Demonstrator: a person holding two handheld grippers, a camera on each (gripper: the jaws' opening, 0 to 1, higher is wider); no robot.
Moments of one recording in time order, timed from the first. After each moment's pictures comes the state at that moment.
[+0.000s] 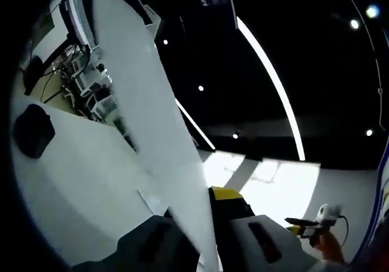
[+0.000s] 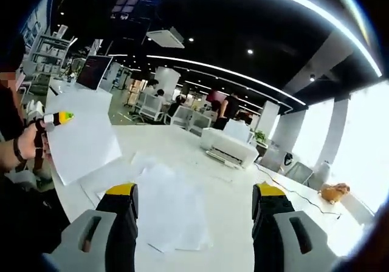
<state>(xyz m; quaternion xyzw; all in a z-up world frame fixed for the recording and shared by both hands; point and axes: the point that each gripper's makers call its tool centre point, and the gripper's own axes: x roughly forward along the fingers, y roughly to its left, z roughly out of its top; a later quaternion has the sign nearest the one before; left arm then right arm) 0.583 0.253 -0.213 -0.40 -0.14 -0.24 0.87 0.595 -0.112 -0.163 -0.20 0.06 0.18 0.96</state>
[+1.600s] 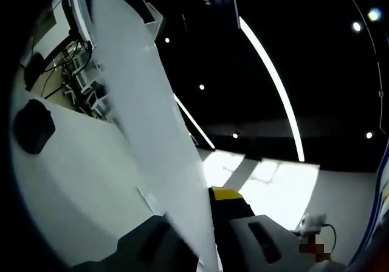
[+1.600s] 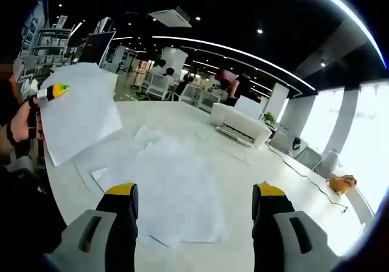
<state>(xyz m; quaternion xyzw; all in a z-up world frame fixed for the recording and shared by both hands) 0.583 0.251 -0.216 -0.41 -0.13 -0.24 0.87 0.623 -0.102 -0.228 -0.21 0.13 0.20 0.95</state>
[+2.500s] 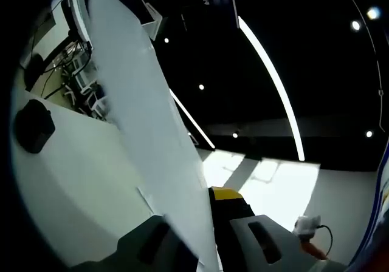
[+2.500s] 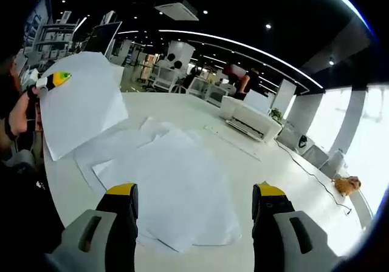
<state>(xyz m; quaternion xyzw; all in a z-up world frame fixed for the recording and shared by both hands) 0.582 0.249 -0.217 -0.41 -0.13 -0.24 0.87 0.633 -0.083 -0.254 -0.22 0.16 0.21 0.94</state>
